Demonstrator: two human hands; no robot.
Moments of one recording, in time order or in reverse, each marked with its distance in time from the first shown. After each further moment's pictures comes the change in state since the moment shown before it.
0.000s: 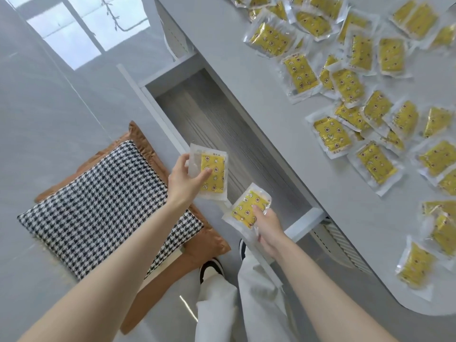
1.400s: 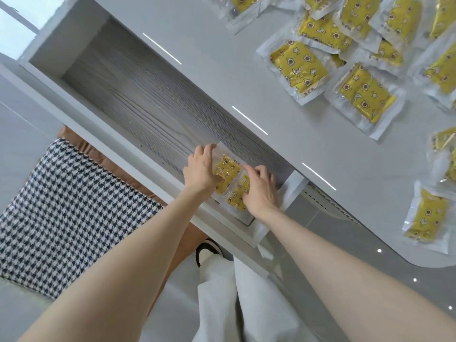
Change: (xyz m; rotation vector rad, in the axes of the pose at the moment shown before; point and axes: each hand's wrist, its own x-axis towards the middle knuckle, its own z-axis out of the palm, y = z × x) left_hand 0.039 -0.039 0.159 0.862 -0.337 0.196; right_hand 0.090 0.026 -0.059 -1.021 0.210 -0.312
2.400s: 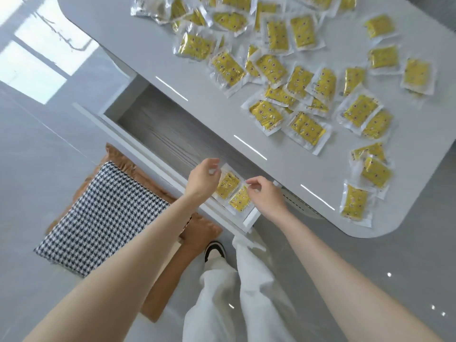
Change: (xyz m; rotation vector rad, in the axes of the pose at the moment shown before) left_hand -0.121 0.057 -0.123 -0.425 0.000 -0.001; right_hand -0.123 -0.031 -0.122 0.480 -0.022 0.008
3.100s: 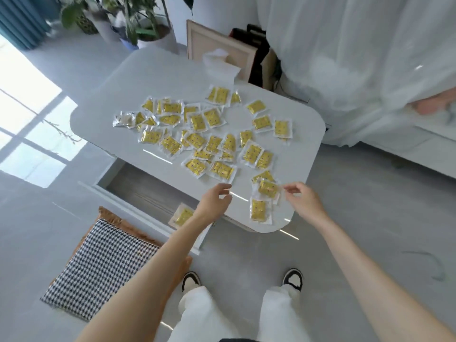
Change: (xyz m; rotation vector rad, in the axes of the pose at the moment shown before) left_hand -0.230 0.254 0.057 0.009 -0.148 0.197; right_hand -0.232 0.063 -0.307 0.166 0.399 -0.054
